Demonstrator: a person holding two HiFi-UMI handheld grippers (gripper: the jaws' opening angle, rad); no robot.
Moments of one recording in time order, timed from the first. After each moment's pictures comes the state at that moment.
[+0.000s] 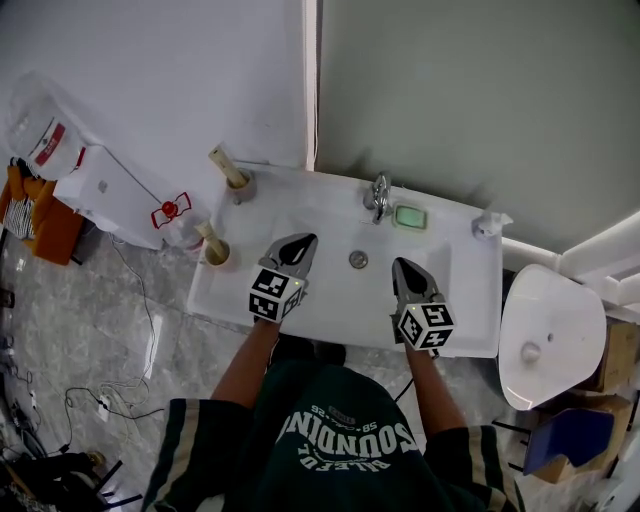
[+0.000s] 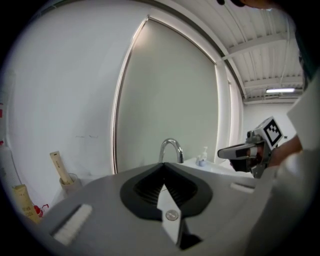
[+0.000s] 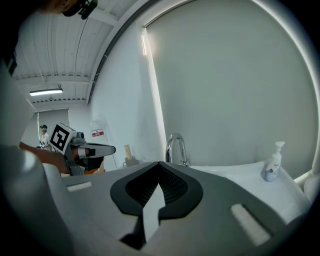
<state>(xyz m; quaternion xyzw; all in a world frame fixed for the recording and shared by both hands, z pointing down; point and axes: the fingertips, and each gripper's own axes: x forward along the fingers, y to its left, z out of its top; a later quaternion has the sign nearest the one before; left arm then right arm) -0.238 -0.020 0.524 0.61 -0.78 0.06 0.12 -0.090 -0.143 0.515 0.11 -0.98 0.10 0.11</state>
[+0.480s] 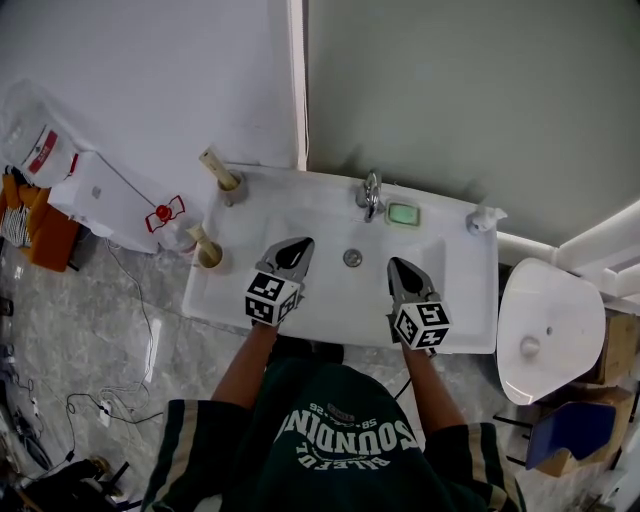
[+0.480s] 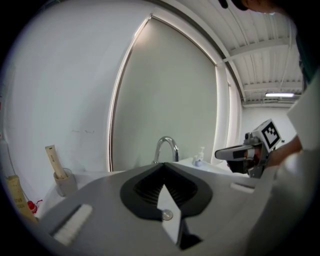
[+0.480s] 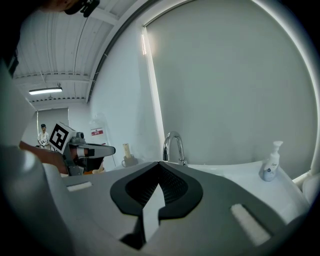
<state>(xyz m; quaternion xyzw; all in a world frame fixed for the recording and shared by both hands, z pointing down) -0.227 -0.027 0.531 0.62 -0.77 0.04 0.14 -0.084 -0.148 0.519 0.11 -0.98 0.10 0.12</state>
